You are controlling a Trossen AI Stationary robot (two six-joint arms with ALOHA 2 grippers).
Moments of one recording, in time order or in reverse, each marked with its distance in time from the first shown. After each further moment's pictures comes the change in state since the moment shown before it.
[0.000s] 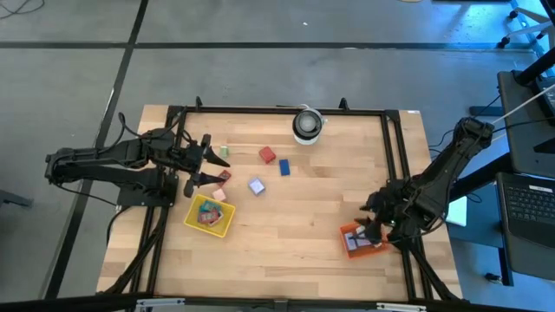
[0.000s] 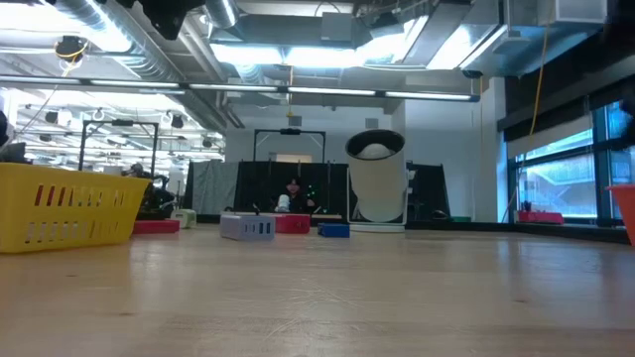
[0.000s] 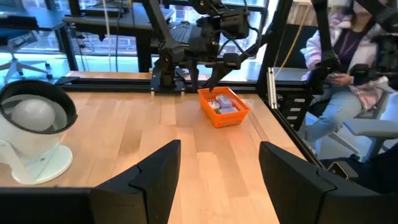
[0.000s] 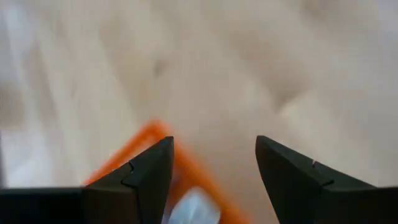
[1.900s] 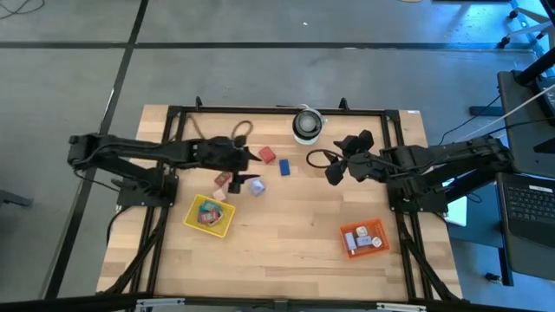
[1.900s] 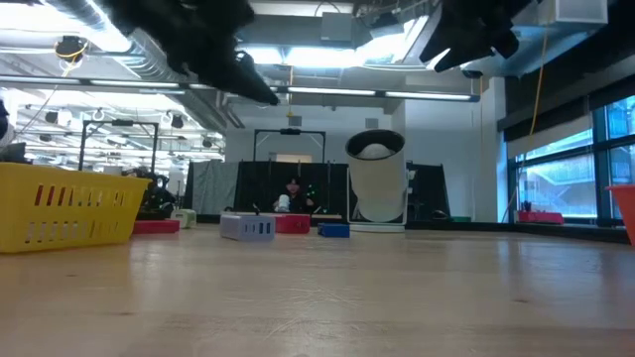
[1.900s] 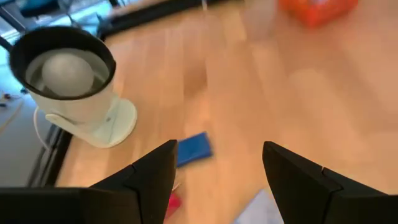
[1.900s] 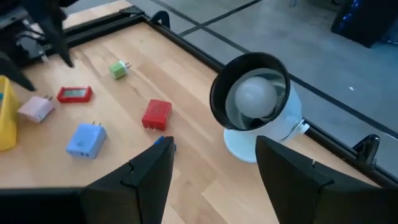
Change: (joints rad) left arm 0.003 0.581 0.105 0.123 -0.283 0.370; right arm -0.762 0.101 0.384 0.183 0.102 -0.834
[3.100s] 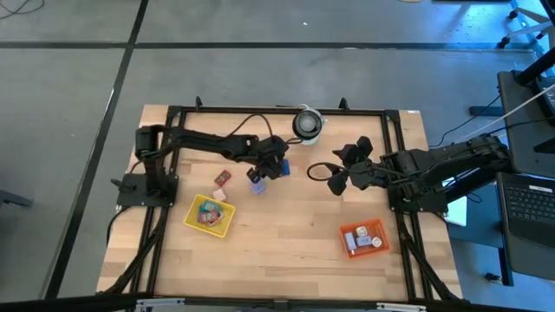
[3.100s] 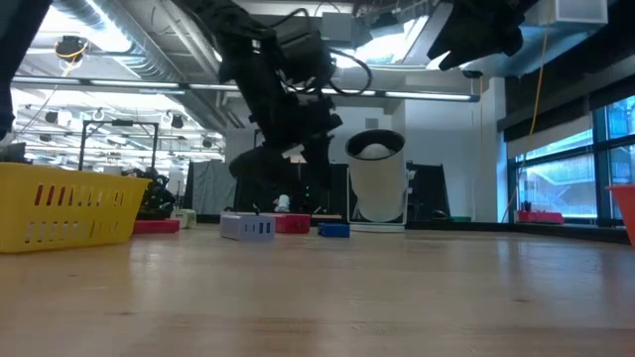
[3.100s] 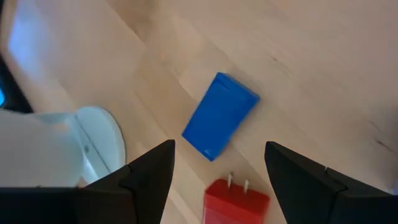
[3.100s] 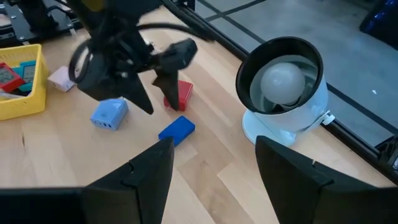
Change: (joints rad) left arm 0.090 0.632 0.434 -0.227 -0.065 0.759; right arm 0.079 0.000 -0.001 -0.041 -0.042 0.000
